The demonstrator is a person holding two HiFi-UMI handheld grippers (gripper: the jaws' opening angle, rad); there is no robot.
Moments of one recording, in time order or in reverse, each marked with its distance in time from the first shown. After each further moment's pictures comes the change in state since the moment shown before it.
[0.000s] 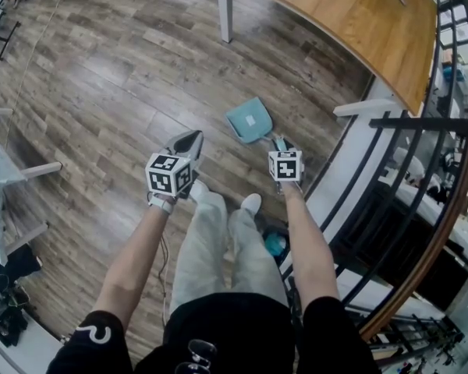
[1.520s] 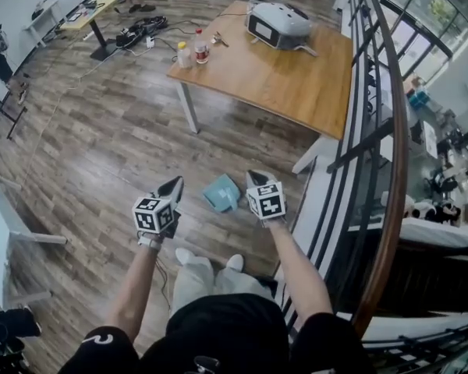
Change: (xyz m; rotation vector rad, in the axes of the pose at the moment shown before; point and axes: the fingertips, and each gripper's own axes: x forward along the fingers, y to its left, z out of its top) left arm -0.105 -0.201 0.123 0.133 -0.177 -0.063; right arm -0.310 -0.037 0.123 -0.058 -0.363 0.094
